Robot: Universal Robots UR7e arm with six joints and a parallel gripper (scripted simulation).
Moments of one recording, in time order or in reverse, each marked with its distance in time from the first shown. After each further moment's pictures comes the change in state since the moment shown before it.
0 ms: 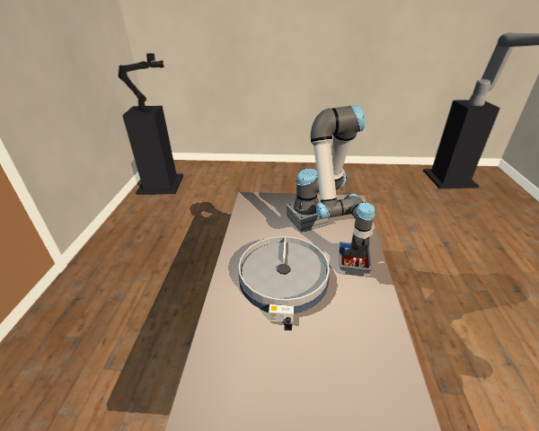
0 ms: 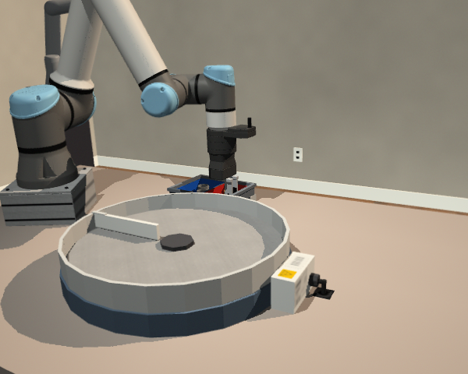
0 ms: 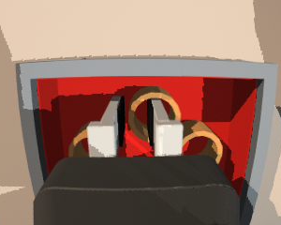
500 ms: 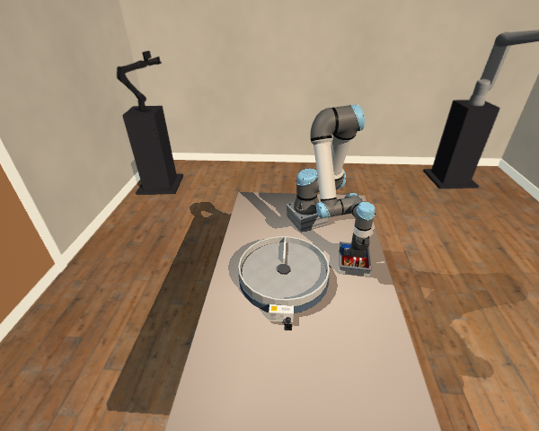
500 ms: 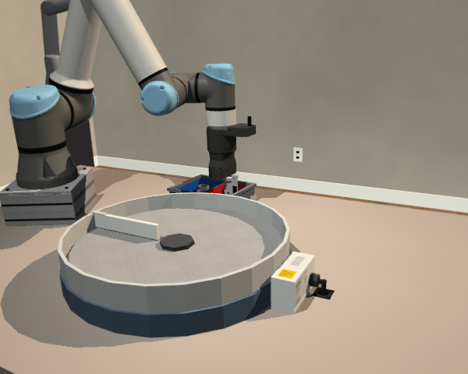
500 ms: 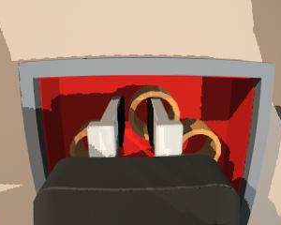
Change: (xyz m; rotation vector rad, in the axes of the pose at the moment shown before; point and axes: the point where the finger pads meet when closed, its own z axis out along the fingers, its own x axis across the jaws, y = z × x) arm 0.000 0.000 -0.003 0.000 0.000 0.000
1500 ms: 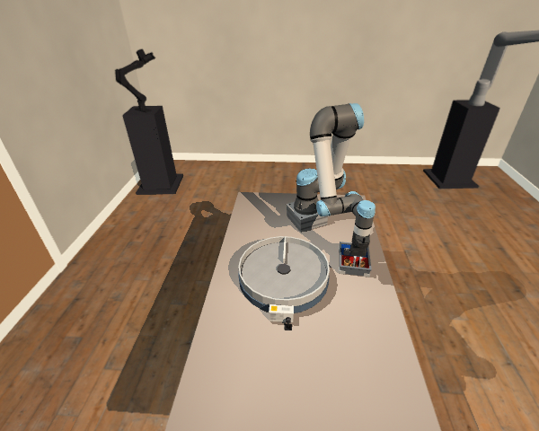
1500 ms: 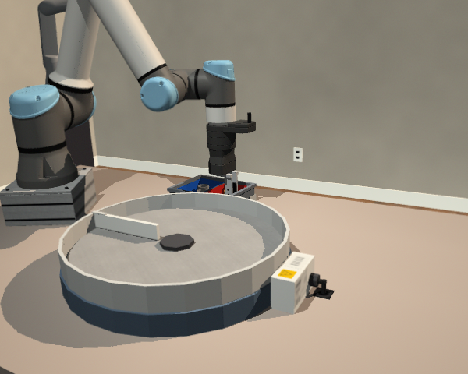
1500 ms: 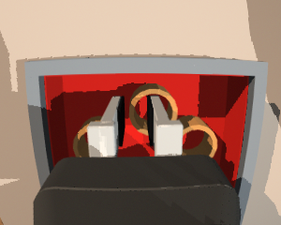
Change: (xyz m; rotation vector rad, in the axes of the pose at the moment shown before) arm 0.000 0.000 -0.009 0.000 0.000 0.000
